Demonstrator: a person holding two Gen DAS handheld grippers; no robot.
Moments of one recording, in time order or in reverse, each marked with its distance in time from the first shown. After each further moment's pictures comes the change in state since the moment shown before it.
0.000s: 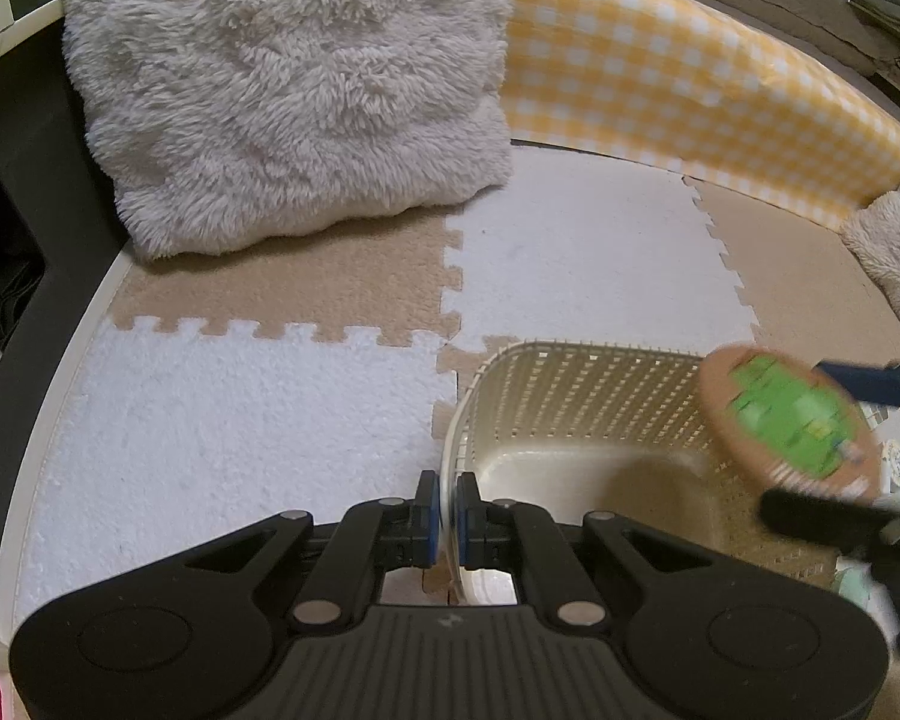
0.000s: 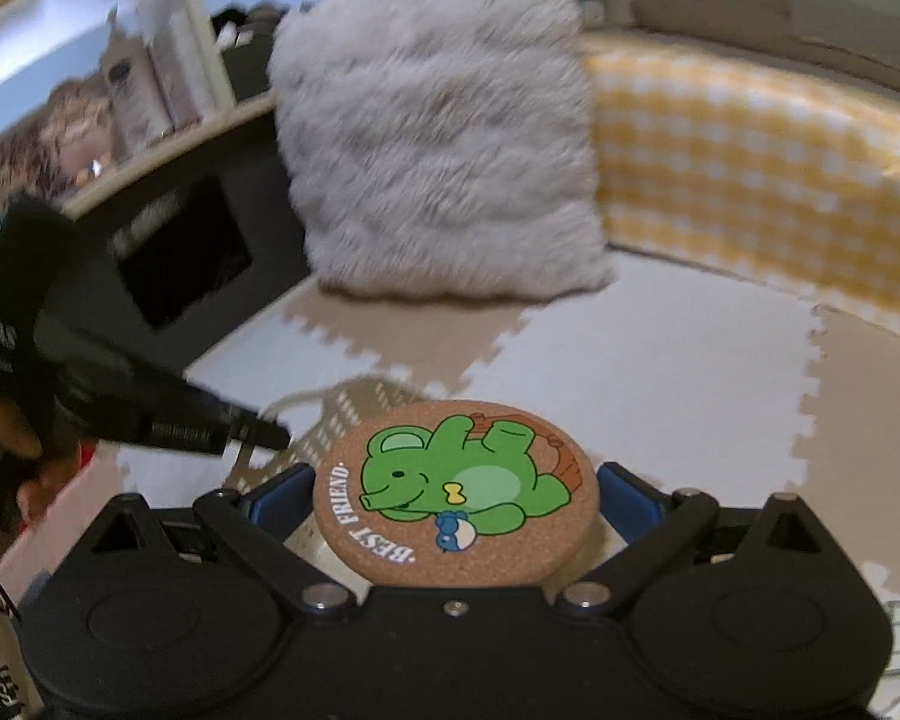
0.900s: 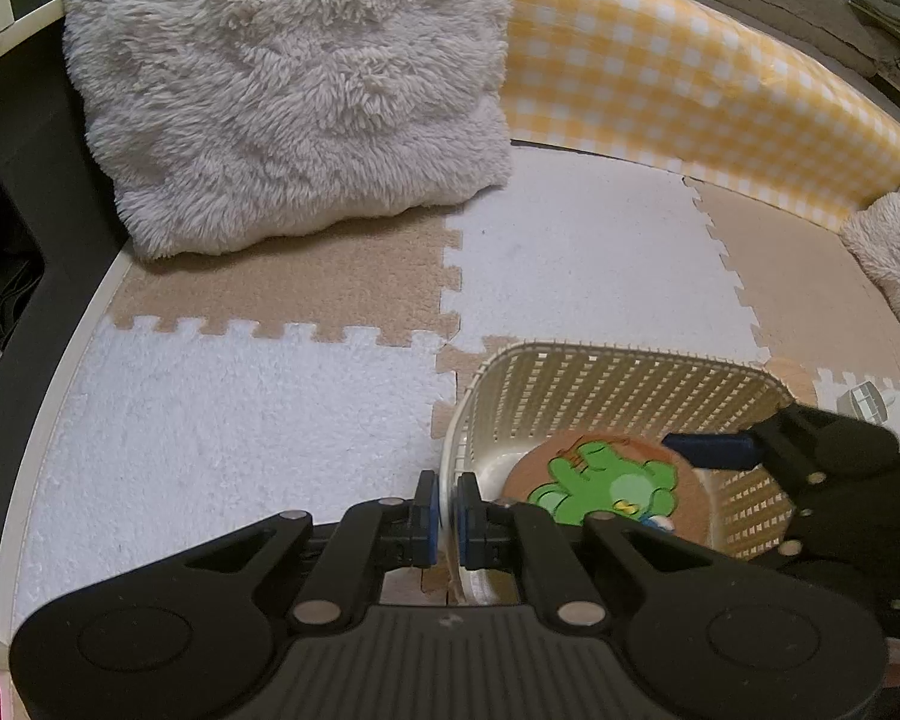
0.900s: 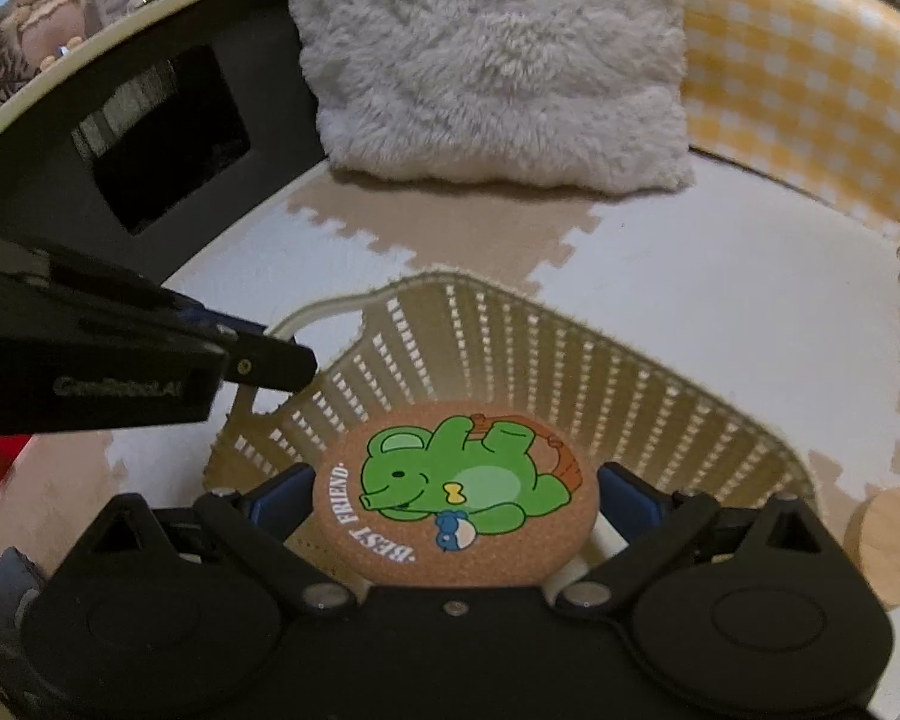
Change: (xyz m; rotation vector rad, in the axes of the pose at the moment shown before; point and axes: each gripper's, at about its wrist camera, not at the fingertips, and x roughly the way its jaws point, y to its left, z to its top) left arm -0.001 -0.001 0.000 -0.001 0.000 -0.003; right arm 0.087 0.041 -0.003 0.006 0.187 -0.020
